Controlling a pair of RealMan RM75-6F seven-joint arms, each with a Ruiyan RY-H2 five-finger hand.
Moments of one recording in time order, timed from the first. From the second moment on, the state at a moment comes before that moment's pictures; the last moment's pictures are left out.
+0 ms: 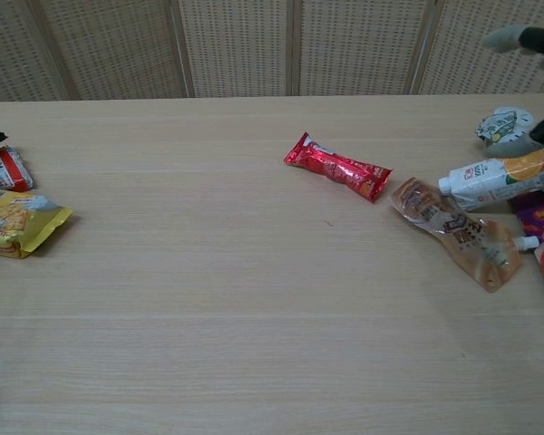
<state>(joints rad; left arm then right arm) -0.12 -0.90 -0.14 -1.80 1.32 1.41 -0.19 0.44 -1.43 0.33 -1.79 -1.06 1.22 -0.51</state>
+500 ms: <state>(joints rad) -0.12 -0.90 -0.14 -1.79 1.30 1.41 -0.19 0.78 -1.73 0.45 -1.46 -0.70 1.05 -0.59</state>
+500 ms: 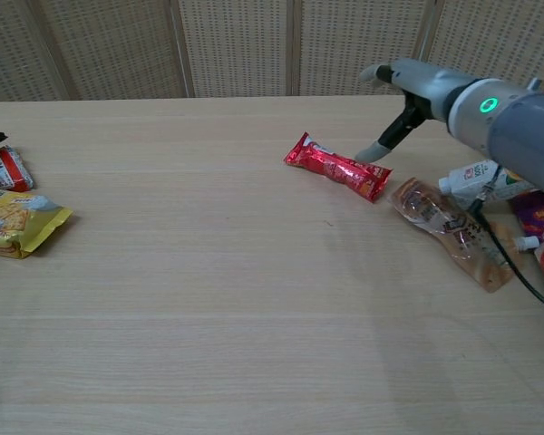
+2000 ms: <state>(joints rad) -0.12 -0.92 -0.16 -1.76 1.25 1.39 -0.17 1.13 -2.22 0.54 -0.36 -0.70 0.67 -0.26</state>
